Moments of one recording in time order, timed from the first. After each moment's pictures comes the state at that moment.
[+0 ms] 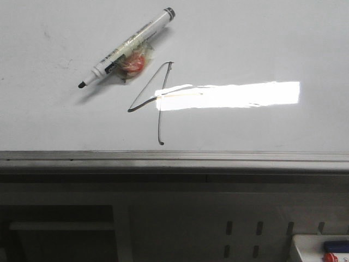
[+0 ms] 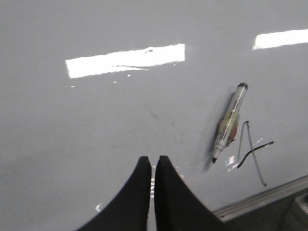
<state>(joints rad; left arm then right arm) -0.68 0.29 -0.57 0.48 0.61 -0.49 0.52 0.19 -0.27 0.69 0.21 -0.93</state>
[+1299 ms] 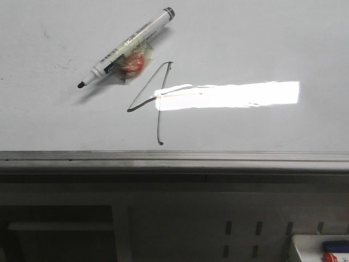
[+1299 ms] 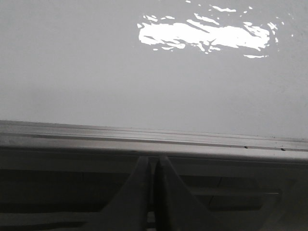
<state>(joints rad) -0.14 -0.01 0.00 0.01 0.35 -0.17 0.52 0.19 -0.26 0.69 0.21 -0.93</state>
